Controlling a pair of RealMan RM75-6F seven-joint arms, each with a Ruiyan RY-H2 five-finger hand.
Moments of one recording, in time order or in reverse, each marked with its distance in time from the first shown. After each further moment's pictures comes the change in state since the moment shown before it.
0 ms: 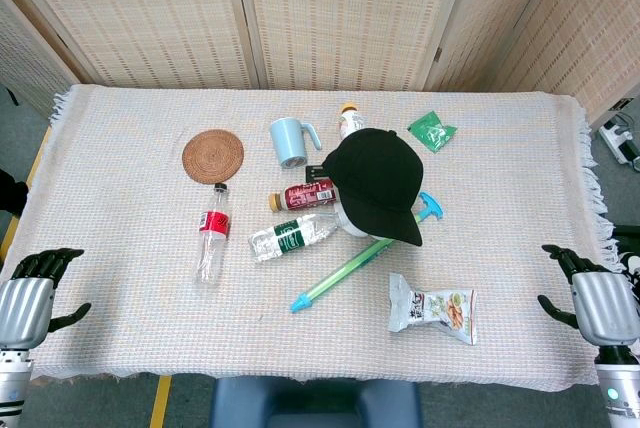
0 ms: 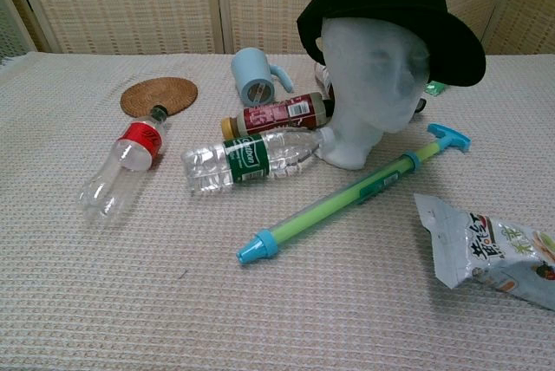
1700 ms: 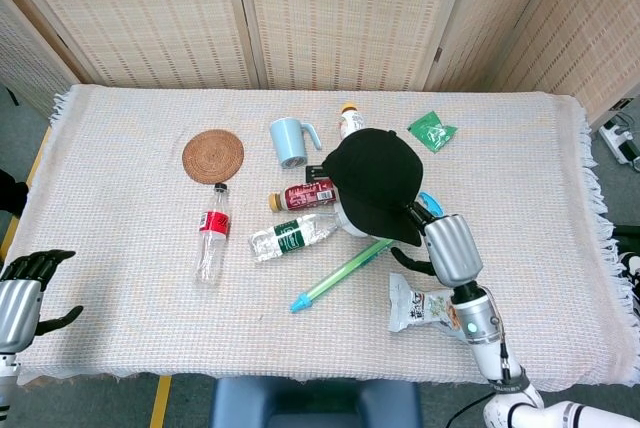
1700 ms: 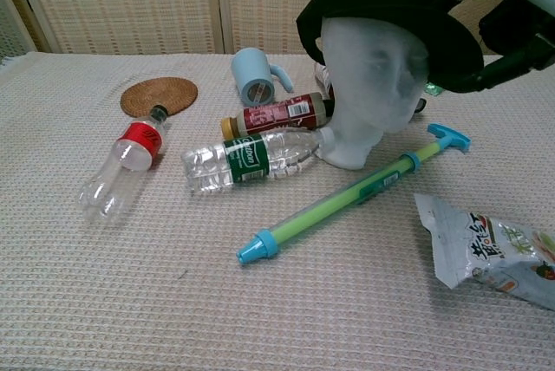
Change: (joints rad) left arm 0.009 0.063 0.016 -0.018 0.006 -0.002 -0.085; right arm 0.354 -0.383 0.179 -0.025 -0.030 -0.155 -0.055
